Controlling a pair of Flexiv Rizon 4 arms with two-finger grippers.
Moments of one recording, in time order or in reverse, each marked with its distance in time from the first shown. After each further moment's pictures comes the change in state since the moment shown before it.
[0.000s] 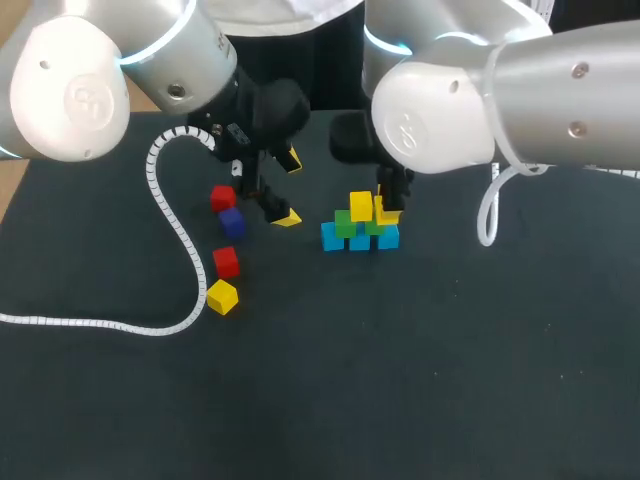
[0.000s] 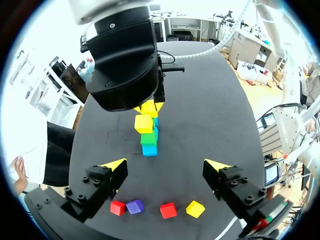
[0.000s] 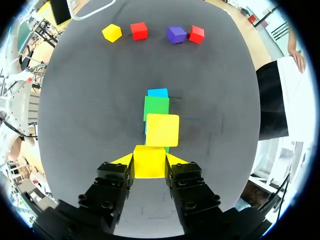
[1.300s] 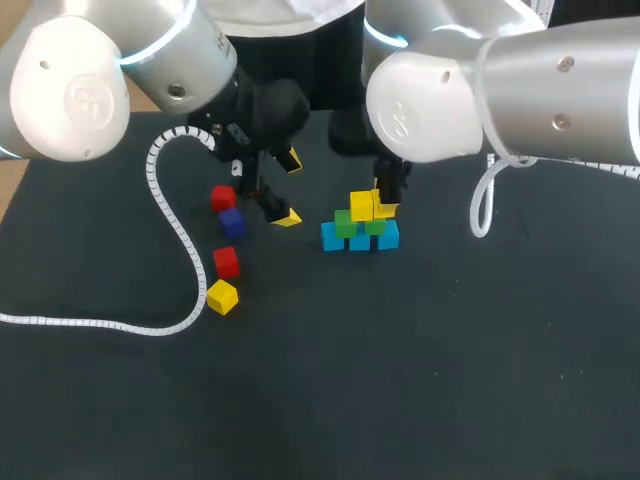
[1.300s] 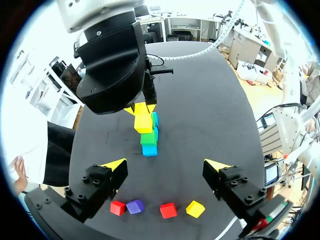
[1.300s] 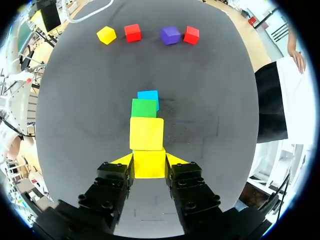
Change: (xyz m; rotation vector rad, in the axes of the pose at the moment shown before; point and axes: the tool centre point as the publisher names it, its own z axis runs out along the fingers) left arm 0.000 0.000 0.000 0.000 0.000 0.000; right arm -0.002 -0.015 0.002 -0.002 -0.015 -0.007
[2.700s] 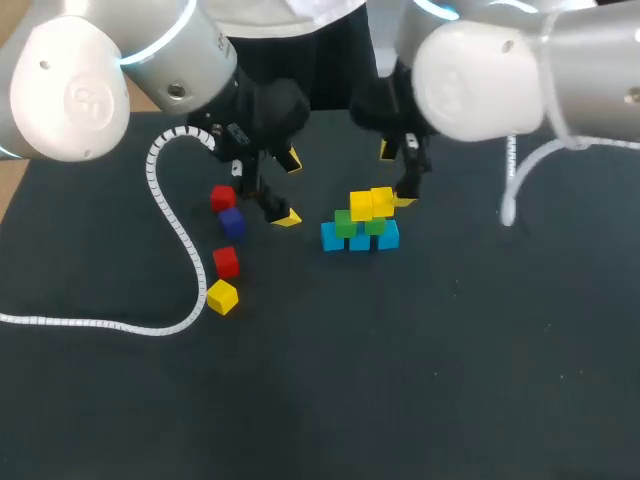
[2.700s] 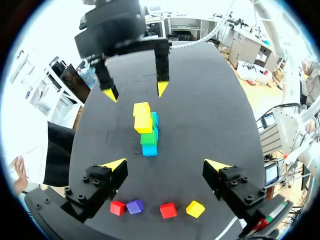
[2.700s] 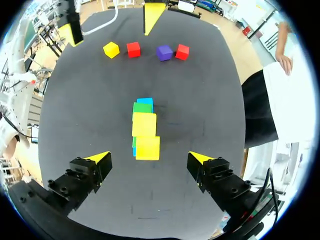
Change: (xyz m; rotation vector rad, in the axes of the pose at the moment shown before) left arm 0.000 0.000 0.000 0.000 0.000 0.000; right arm 0.016 -0.002 -0.039 0.055 -0.139 -0.002
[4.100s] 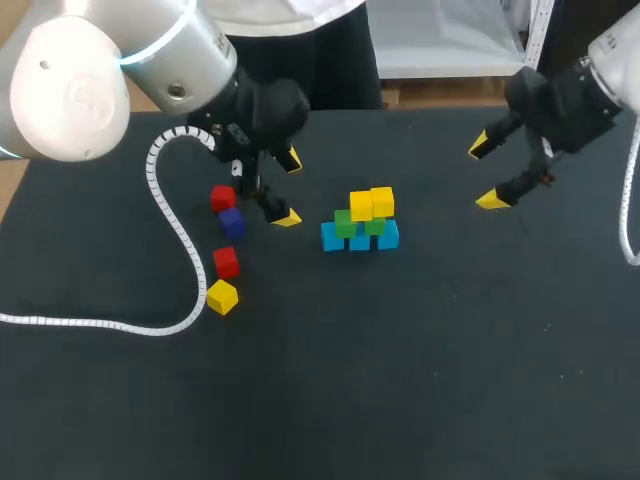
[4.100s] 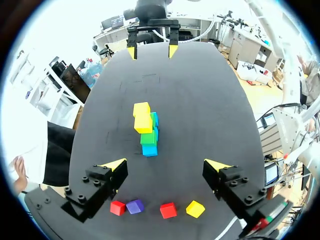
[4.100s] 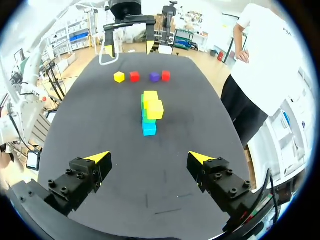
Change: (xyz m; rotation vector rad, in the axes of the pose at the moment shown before) left arm 0.000 0.000 0.000 0.000 0.000 0.000; right arm 0.093 0.031 -0.034 0.059 -0.468 0.113
